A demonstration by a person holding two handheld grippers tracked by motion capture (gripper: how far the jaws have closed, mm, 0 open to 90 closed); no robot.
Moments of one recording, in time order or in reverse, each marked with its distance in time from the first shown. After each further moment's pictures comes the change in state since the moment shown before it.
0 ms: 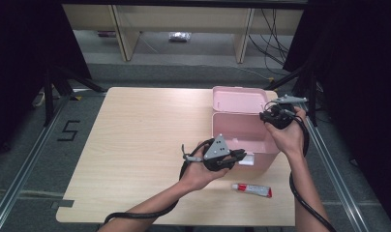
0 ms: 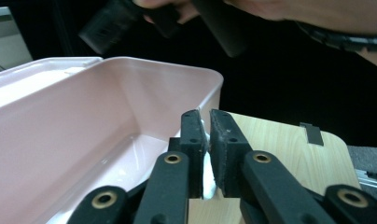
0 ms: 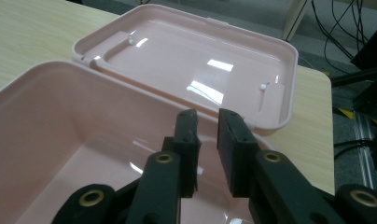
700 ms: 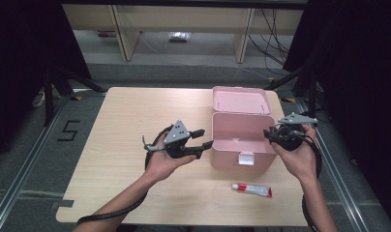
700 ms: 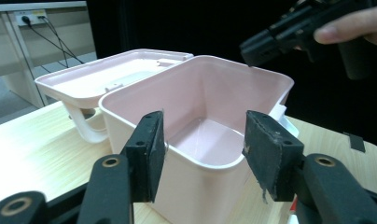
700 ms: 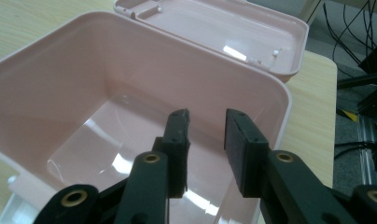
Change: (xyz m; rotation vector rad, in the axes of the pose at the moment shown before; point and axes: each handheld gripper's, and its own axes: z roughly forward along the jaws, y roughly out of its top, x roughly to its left) left arm 0.051 -0.003 -0.076 -0.009 0.159 -0.101; right arm 0.012 -0.042 -0.043 0.005 0.024 -0.073
